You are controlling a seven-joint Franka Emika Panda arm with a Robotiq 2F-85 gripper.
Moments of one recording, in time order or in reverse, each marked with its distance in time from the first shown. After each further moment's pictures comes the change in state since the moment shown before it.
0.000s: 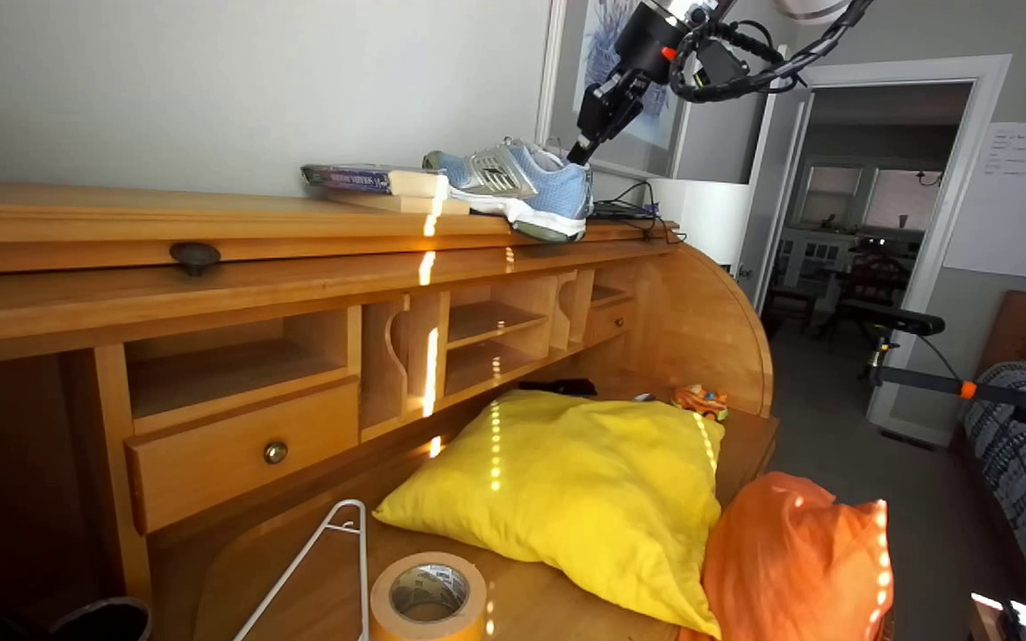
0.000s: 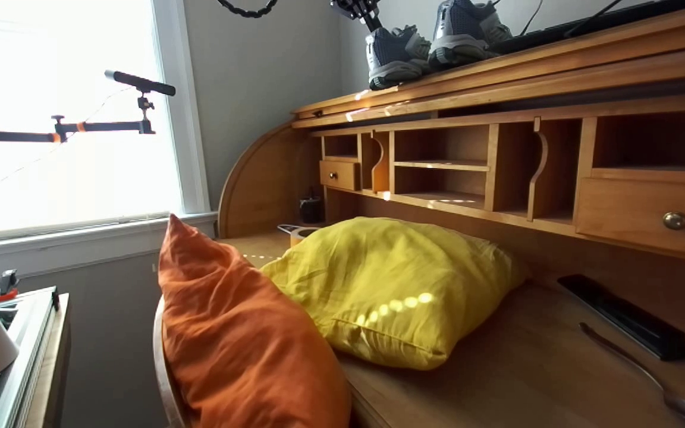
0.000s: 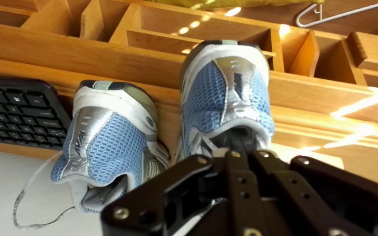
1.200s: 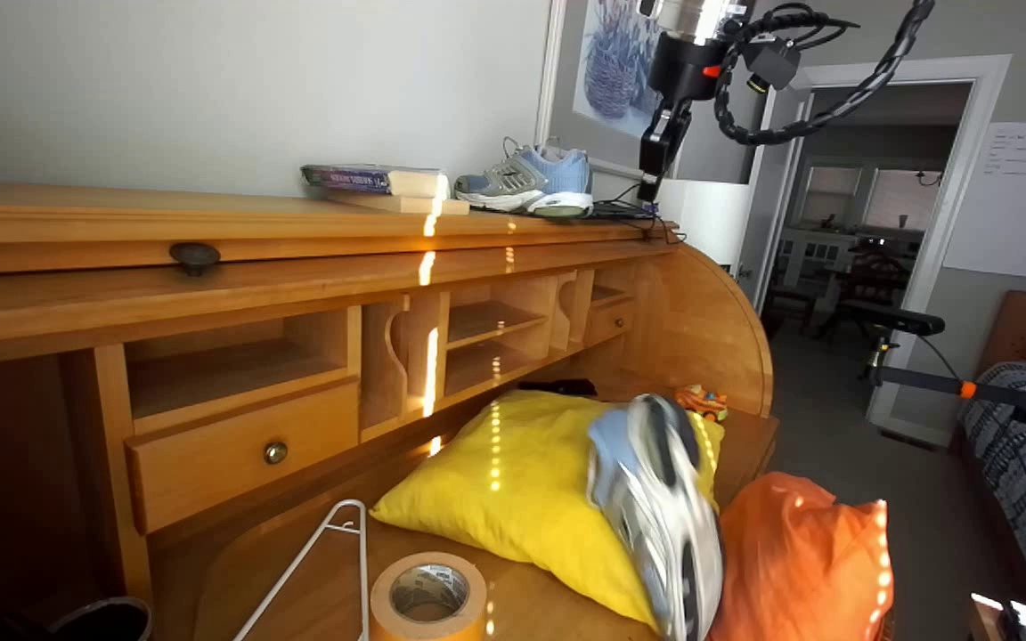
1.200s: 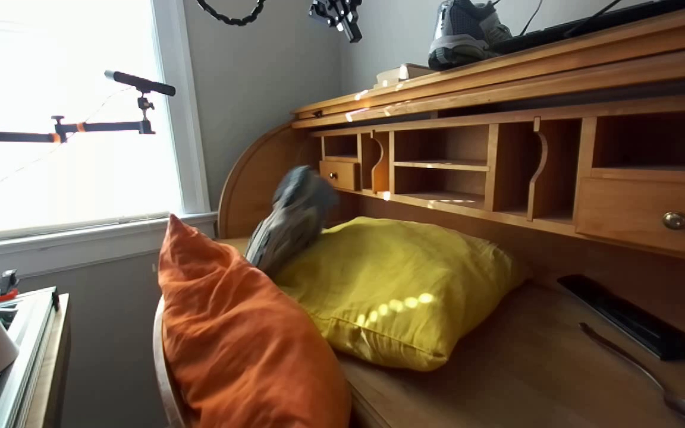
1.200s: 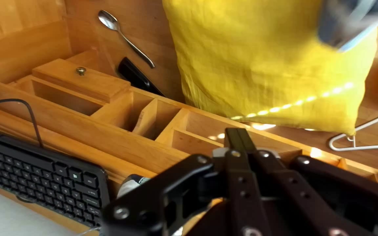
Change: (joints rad) arm -0.009 -0.048 0.036 0.001 -0.296 -0.382 0.063
